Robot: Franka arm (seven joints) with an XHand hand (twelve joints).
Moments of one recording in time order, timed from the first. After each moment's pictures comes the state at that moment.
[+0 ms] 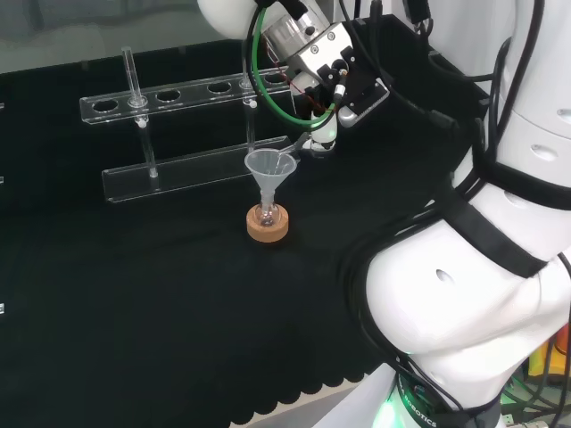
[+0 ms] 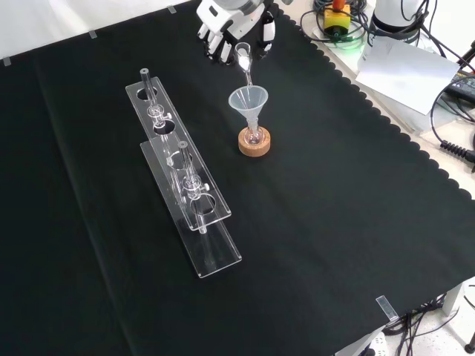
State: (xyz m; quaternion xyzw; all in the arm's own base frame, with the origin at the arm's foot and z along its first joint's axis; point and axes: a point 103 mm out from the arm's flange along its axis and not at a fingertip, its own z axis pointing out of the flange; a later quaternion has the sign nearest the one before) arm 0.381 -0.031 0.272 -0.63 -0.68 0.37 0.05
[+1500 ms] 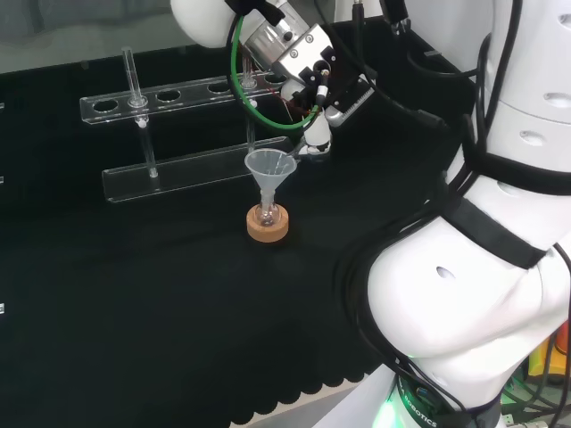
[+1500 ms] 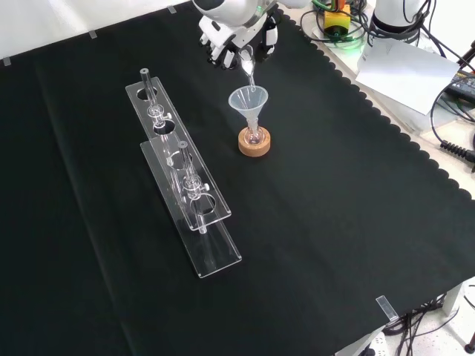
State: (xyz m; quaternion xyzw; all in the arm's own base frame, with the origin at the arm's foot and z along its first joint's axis) arm 0.385 -0.015 0.274 -0.61 -0.66 0.43 0.04
